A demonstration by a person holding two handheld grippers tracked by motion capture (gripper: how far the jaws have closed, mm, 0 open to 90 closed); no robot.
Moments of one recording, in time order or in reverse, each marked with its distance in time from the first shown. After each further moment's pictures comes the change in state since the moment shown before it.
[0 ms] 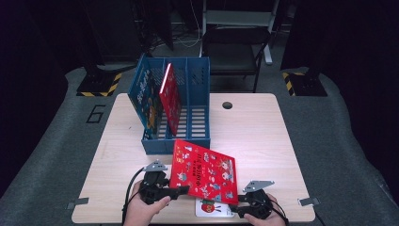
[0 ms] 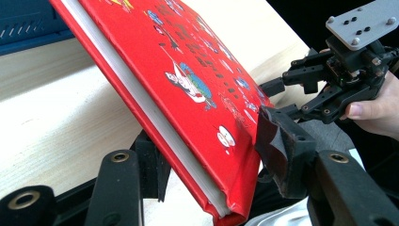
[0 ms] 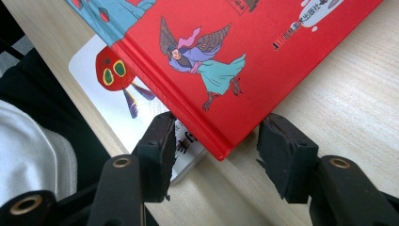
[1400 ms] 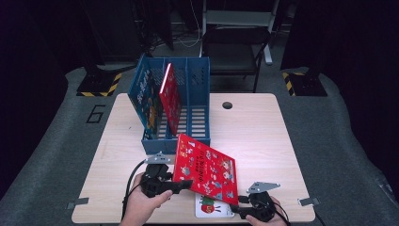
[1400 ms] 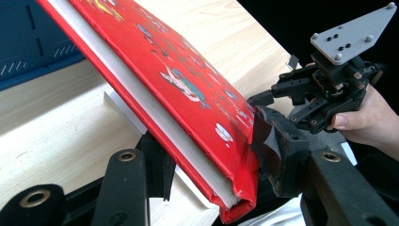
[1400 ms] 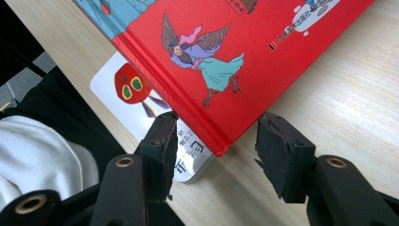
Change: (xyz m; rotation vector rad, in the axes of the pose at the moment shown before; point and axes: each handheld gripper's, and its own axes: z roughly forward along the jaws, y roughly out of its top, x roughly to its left) left arm -0.014 0.026 -0.011 0.008 -0.039 0.045; right arm 0.008 -0.002 -0.014 -0.050 0.009 0.055
